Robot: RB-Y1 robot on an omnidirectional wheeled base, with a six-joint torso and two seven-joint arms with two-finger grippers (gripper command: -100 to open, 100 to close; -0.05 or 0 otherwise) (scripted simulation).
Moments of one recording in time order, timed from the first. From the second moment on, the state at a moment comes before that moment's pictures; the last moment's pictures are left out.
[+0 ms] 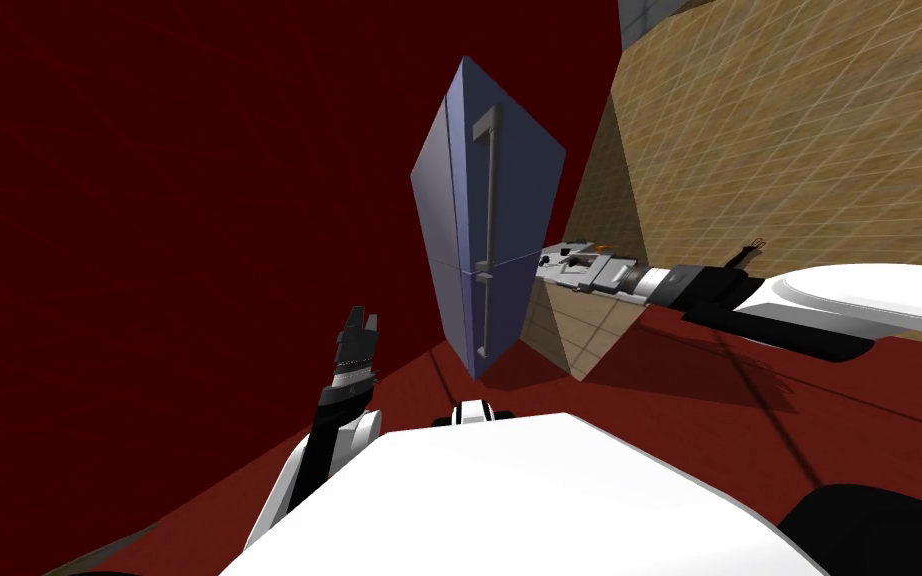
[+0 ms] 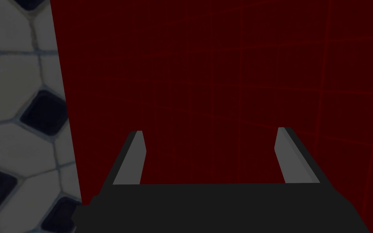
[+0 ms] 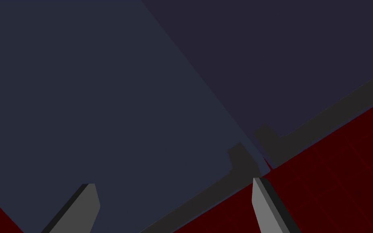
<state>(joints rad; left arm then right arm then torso) 0.54 0.05 0.07 -2.39 -0.09 -0.37 -0.05 0.93 -1.36 -0.94 -2.19 0.50 -0.20 0.39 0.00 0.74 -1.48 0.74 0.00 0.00</state>
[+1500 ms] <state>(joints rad) 0.54 0.05 0.07 -2.39 -0.09 -0.37 -0.05 1.00 -1.39 -0.96 -2.05 0.51 -0.10 0.37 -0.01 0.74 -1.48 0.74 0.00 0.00</state>
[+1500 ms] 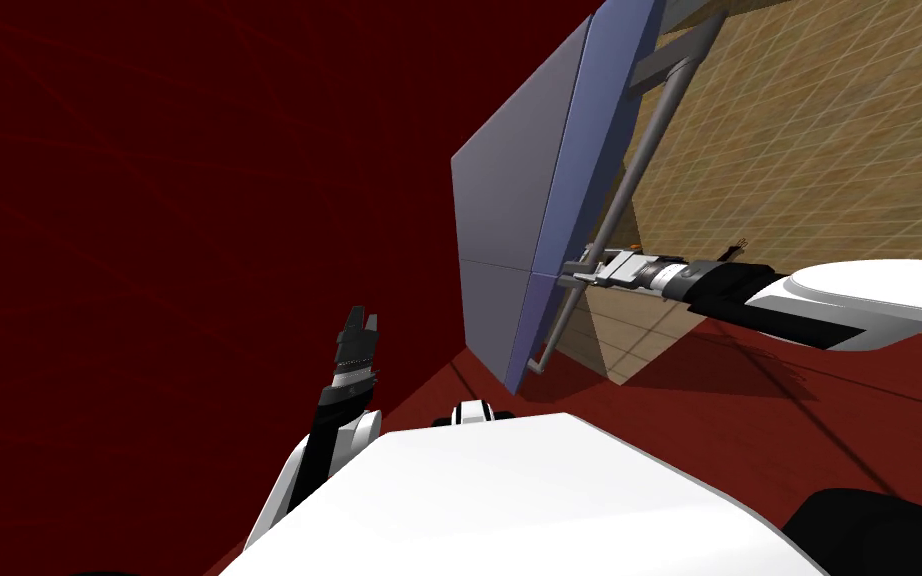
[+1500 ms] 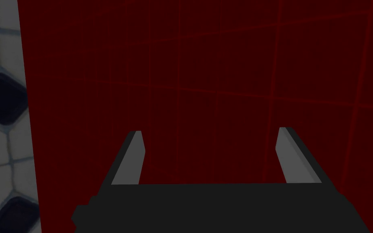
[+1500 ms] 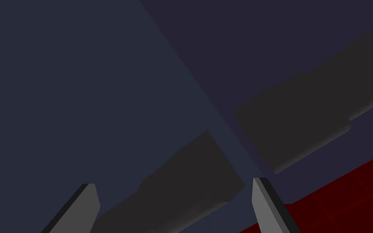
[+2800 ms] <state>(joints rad) 0.54 0.05 0.07 -2.39 -0.09 -0.37 -0.05 1.00 -1.43 -0.99 -2.23 0.48 -0.13 0.37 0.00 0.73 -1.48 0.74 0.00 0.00</state>
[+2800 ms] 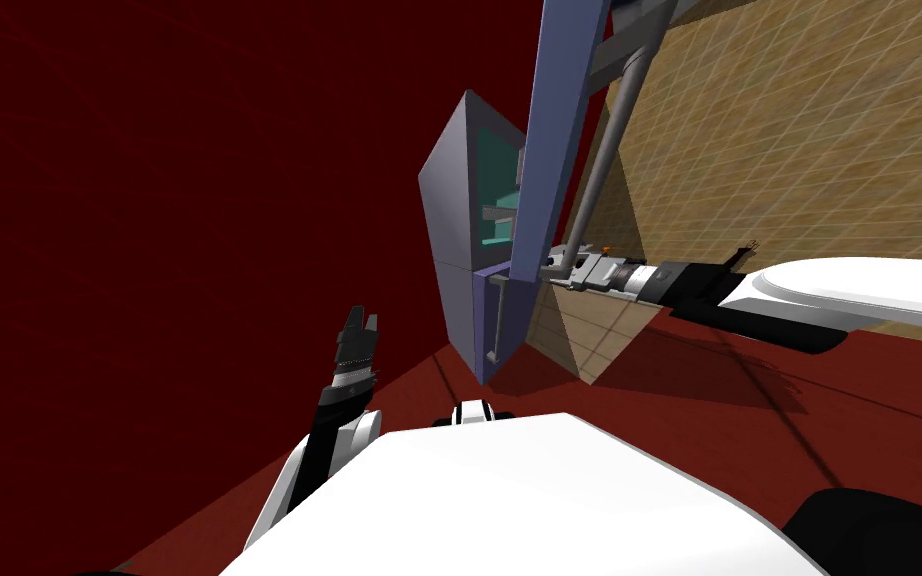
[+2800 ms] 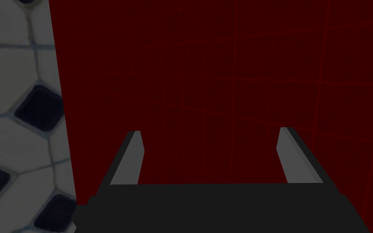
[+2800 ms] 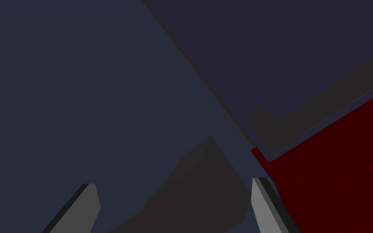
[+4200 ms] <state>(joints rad) 0.54 0.05 0.07 -2.39 -0.09 -0.37 -0.05 0.95 -1.42 -0.97 -2.43 0.44 -0.17 0.39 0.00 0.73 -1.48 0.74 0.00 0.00</state>
